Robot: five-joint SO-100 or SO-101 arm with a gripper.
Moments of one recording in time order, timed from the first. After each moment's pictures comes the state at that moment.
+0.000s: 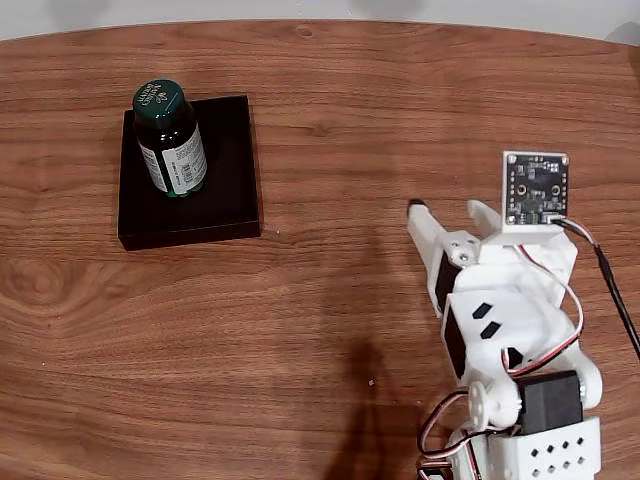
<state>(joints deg) -2.2 187.4 171.2 35.5 178.0</state>
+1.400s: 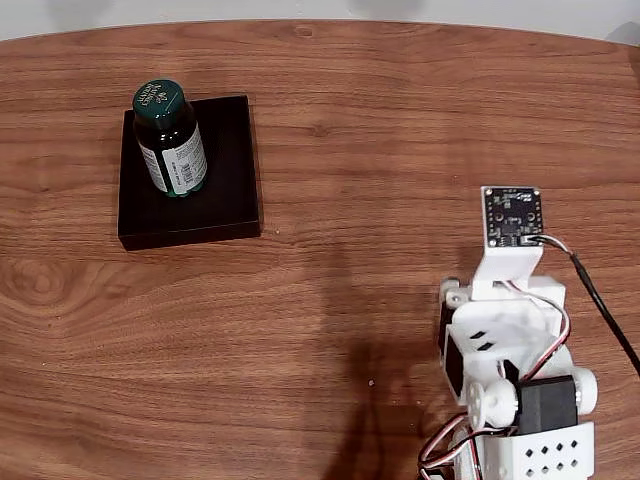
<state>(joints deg) 0.3 190.0 174.7 55.0 180.5</state>
